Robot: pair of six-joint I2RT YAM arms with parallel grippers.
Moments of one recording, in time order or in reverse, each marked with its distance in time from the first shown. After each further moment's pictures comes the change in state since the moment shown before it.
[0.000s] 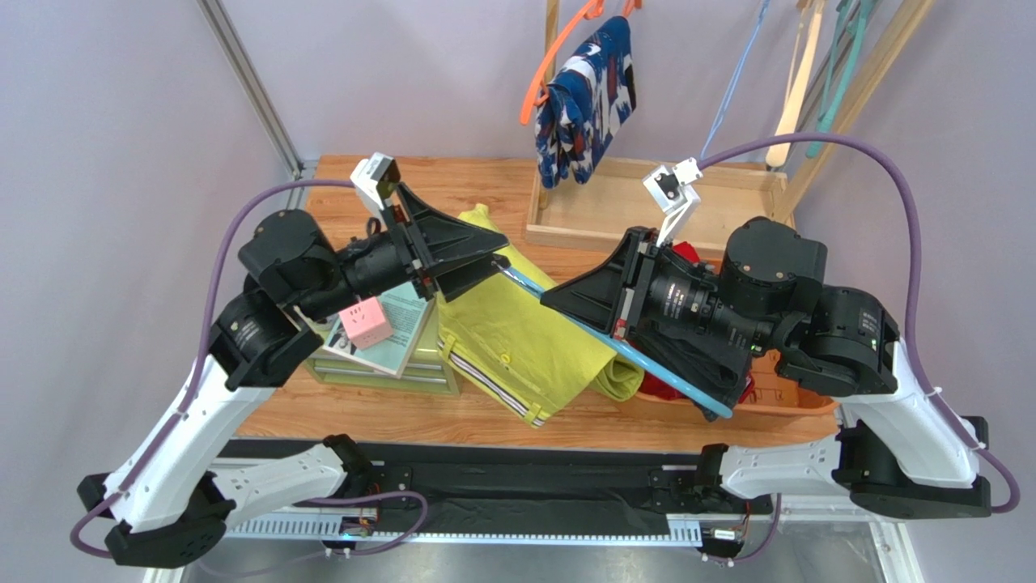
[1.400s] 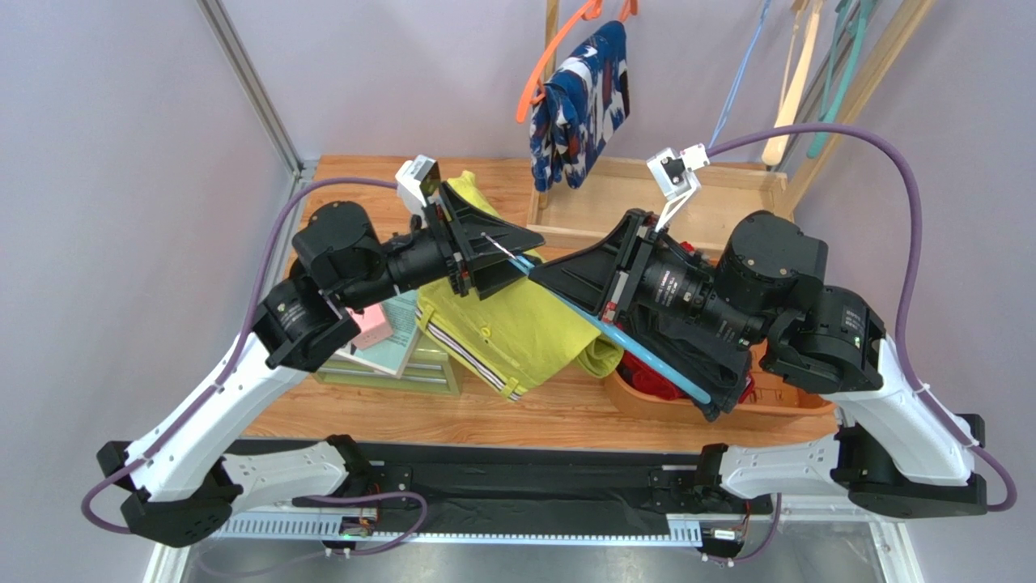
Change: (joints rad) left arm -0.072 0.085 -0.037 0.079 -0.036 -0.044; right arm 0.000 0.006 -0.032 0.167 0.036 -0.019
